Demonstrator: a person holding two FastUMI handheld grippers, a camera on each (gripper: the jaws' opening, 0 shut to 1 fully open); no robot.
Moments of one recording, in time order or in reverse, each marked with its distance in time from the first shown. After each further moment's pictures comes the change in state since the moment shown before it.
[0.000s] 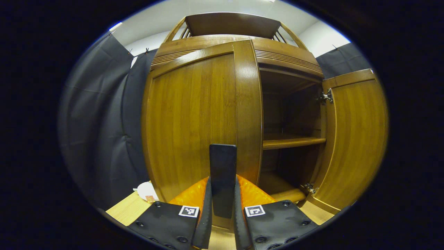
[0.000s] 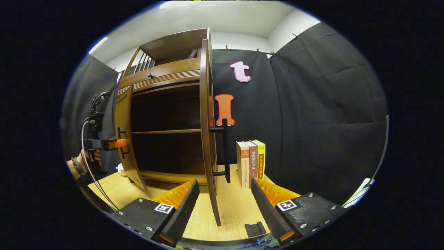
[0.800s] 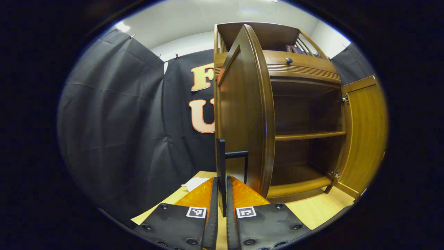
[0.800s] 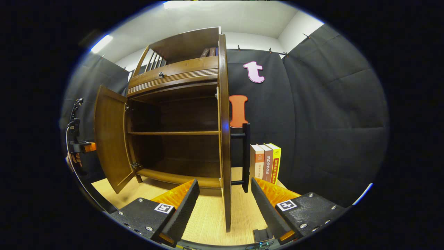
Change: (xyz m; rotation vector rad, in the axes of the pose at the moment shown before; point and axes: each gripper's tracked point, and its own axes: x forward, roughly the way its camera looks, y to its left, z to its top) left arm -0.106 0.158 -0.009 0.032 -0.020 0.240; right arm 0.023 0.026 0.012 -0.019 0.000 0.097
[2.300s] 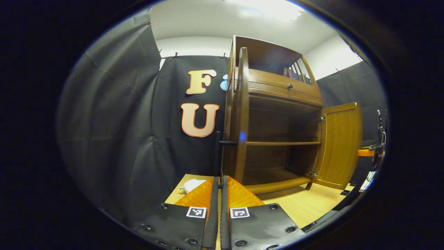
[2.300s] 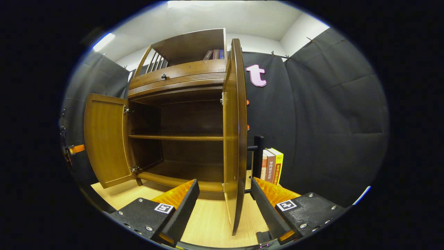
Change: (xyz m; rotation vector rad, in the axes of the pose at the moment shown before) left arm -0.064 0.087 0.011 -0.094 -0.097 -0.280; right arm 0.009 0.020 0.012 -0.008 -0.014 -0.009
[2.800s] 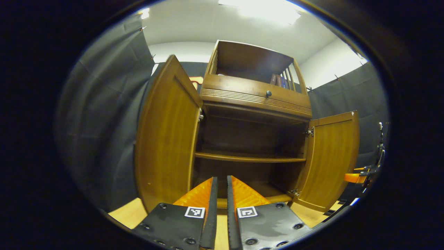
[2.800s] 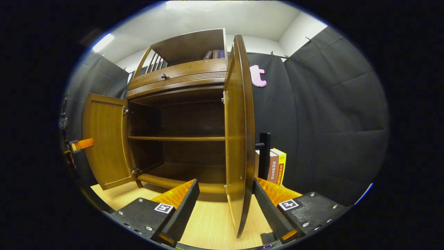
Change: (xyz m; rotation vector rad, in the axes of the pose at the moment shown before) left arm 0.067 -0.140 0.007 -0.093 -0.042 -0.011; right arm 0.006 0.000 -0.006 -0.005 -0.020 -0.012
